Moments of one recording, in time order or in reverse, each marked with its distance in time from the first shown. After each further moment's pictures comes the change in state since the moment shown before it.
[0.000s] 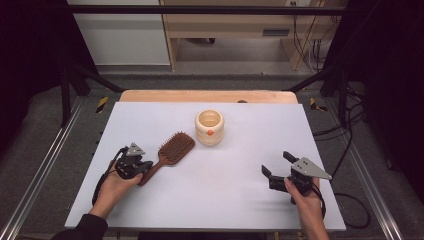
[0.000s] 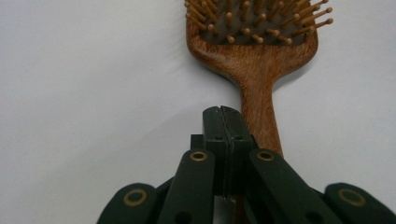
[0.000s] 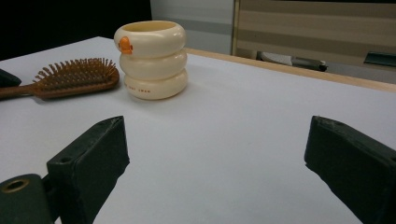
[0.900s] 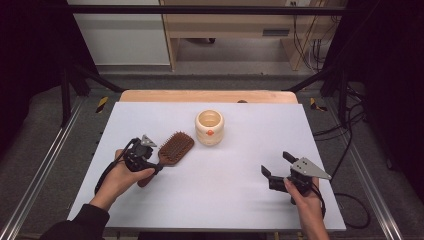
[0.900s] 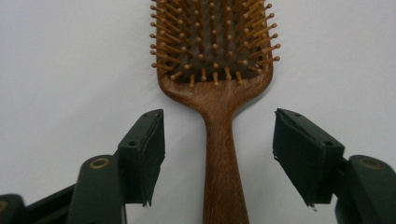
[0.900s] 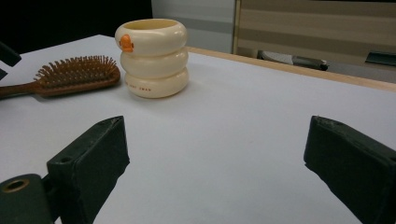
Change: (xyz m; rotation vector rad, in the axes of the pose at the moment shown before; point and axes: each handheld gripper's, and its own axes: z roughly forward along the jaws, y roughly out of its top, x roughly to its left) left arm -0.024 0.049 -0.010 0.140 0.008 0.051; right arm 0.000 0.000 0.001 0.005 0.004 -0.004
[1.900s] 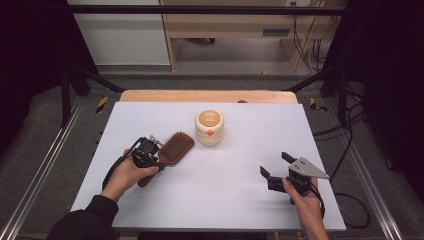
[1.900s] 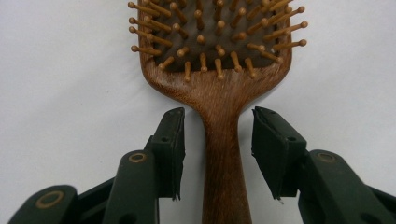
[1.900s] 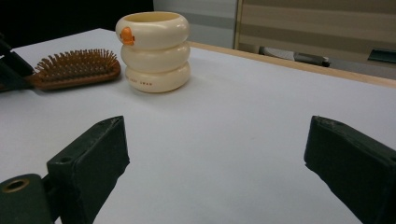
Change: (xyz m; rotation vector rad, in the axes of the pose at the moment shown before) left arm 0.006 0.009 0.028 0.139 -0.038 -0.021; right arm 0.001 -0.002 0.003 0.020 0.004 -0.010
